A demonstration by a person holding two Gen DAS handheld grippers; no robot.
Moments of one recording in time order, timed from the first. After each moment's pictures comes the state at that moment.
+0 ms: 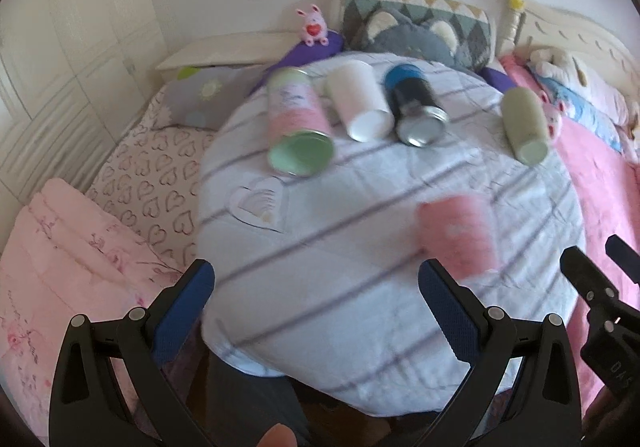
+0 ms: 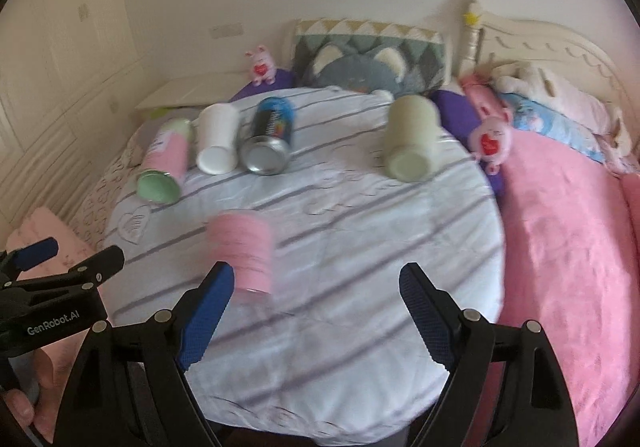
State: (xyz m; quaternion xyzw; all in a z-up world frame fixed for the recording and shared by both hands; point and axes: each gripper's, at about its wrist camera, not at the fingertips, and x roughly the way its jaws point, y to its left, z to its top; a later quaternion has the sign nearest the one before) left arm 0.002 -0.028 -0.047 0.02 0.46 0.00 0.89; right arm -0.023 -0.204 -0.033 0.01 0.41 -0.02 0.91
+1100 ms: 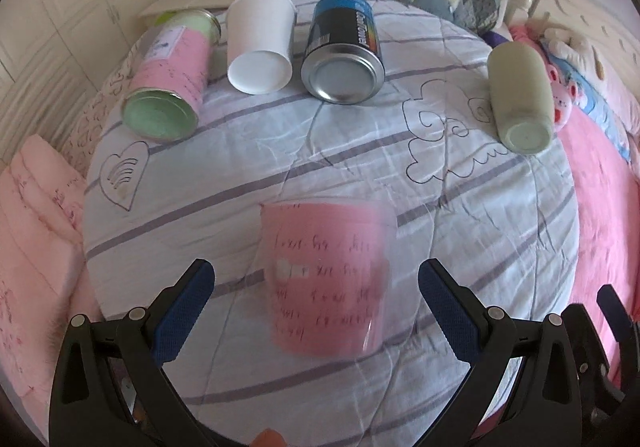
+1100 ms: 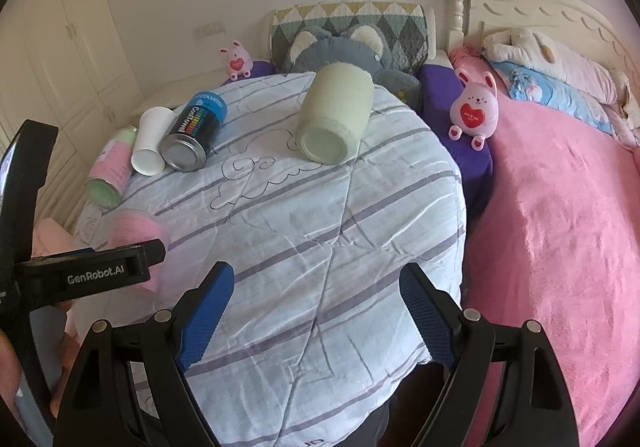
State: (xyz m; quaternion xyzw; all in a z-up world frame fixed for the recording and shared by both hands) left arm 0.064 -0.131 -0.096 -0.02 0.55 0.02 0.84; right arm -0.001 -0.316 -0.066 0.05 0.43 0.01 0.90
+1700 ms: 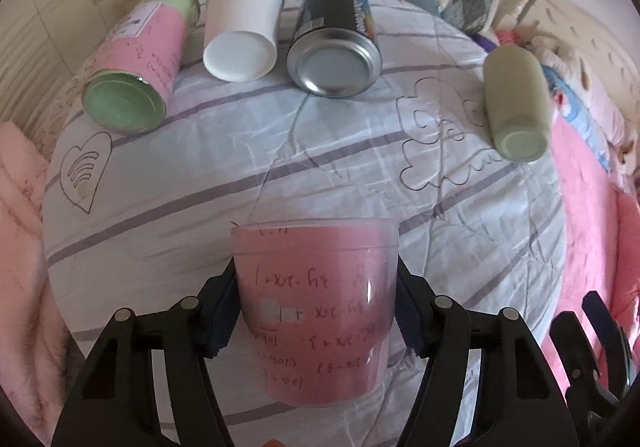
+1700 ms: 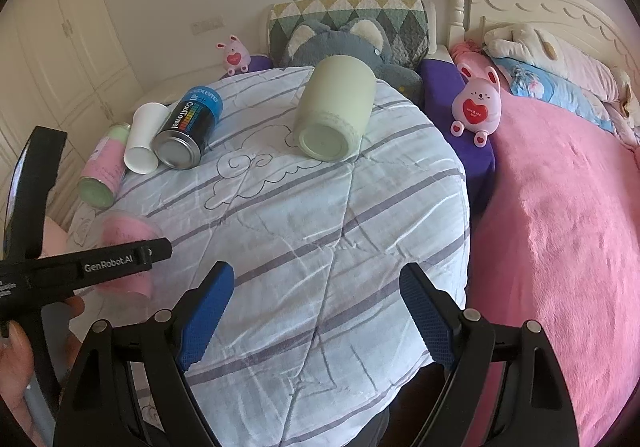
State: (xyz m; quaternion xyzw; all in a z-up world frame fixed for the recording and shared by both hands) left arm 0.071 -0.117 -0.108 -0.07 0.56 -0.03 0.83; right arm 0.008 -0.314 -0.071 0.05 0.44 0.00 0.90
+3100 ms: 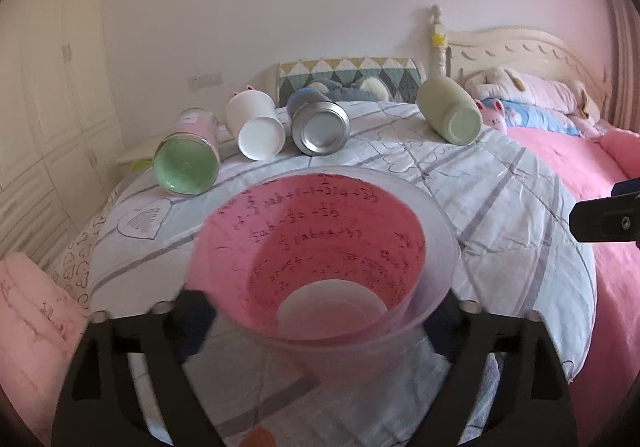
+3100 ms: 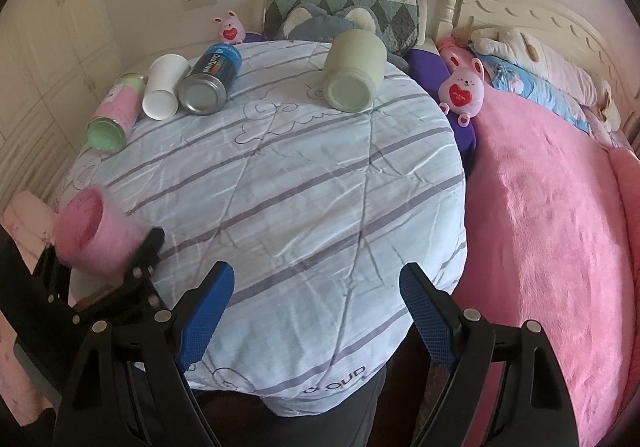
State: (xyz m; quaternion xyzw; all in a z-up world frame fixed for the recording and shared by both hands) left arm -0.038 -0.092 -0.132 0.05 0.27 -0.08 0.96; right arm -0.045 -0.255 -0.075 0.01 0.46 -0.04 0.89
